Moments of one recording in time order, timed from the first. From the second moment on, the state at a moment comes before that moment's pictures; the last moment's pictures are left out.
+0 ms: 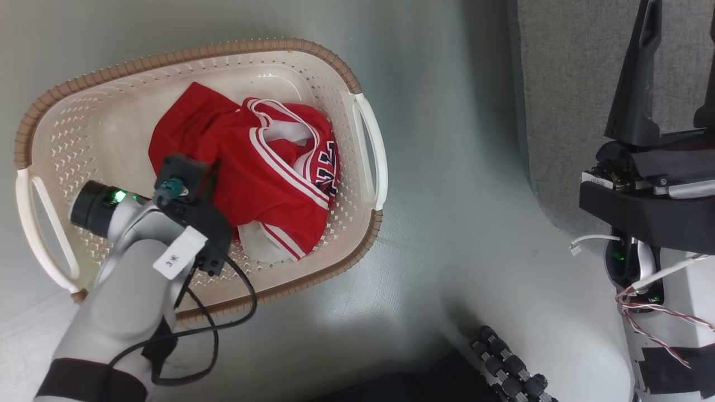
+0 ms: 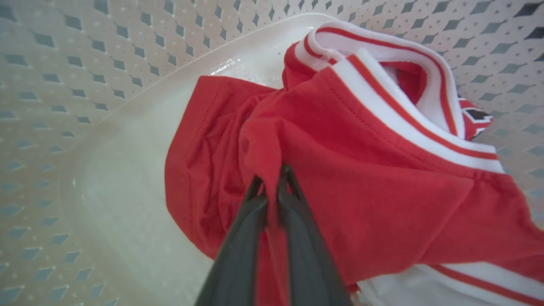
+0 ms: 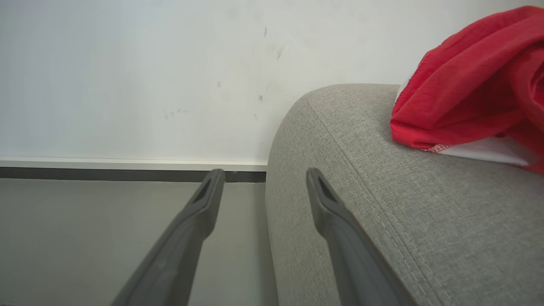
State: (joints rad) left arm -0.80 0.18 -0.40 0.90 -0.15 -0.09 -0.08; right arm -0.54 -0.13 0.15 -0.20 0.18 -0.11 -0.26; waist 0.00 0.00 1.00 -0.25
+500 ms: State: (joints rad) left arm -0.79 0.13 -0.41 0.89 -0.19 -0.12 -0.23; right arm -0.54 -0.12 0.15 -0.08 0.18 -0.10 -0.26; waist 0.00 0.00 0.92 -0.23
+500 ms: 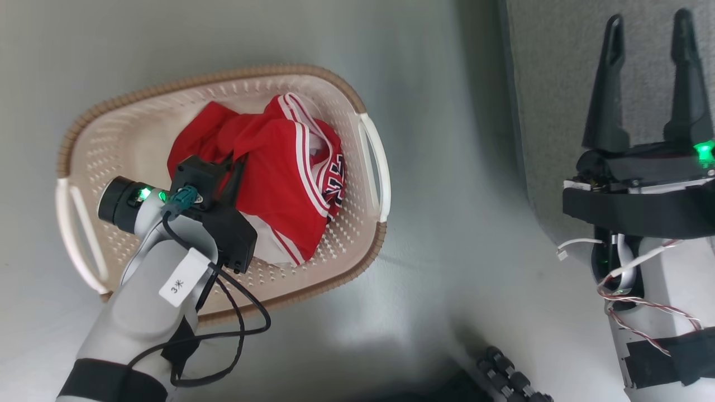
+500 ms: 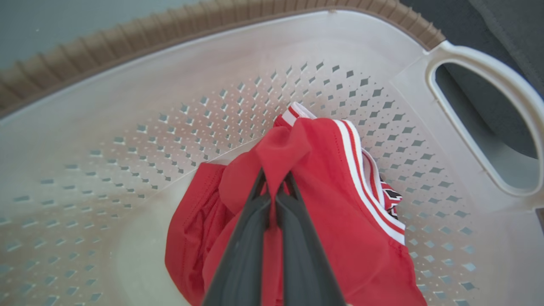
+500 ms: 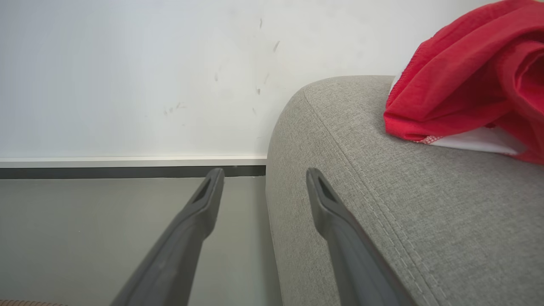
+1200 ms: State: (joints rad) left arm -0.71 0.12 -0.40 0.61 -0.26 -0.12 -0.25; right arm -0.54 -0.11 0.15 0.13 0.19 -0.04 -0.26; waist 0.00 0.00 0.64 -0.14
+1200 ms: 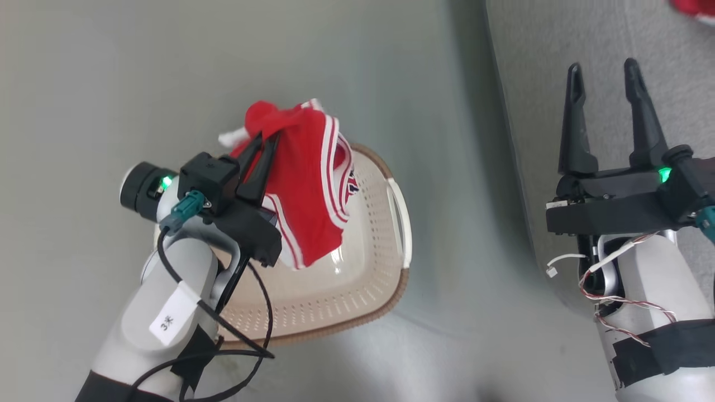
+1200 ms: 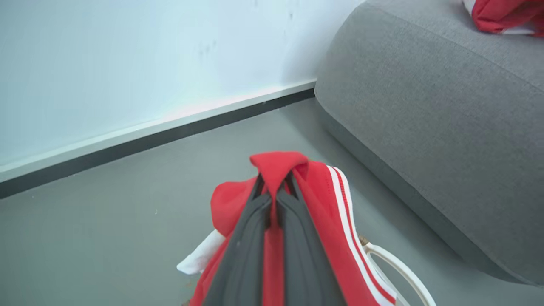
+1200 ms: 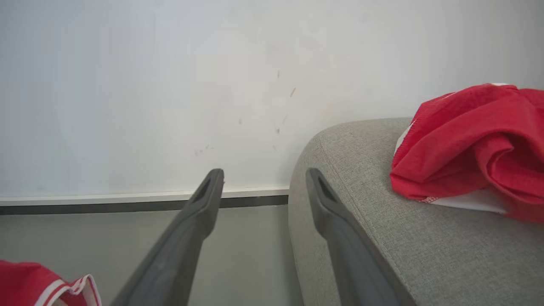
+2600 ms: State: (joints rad) left arm -0.55 0.13 -0.44 0.49 -0.36 -0.13 -0.25; right arm -0.39 -0.06 0.42 0.50 0.24 0.11 -0.26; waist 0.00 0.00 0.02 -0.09
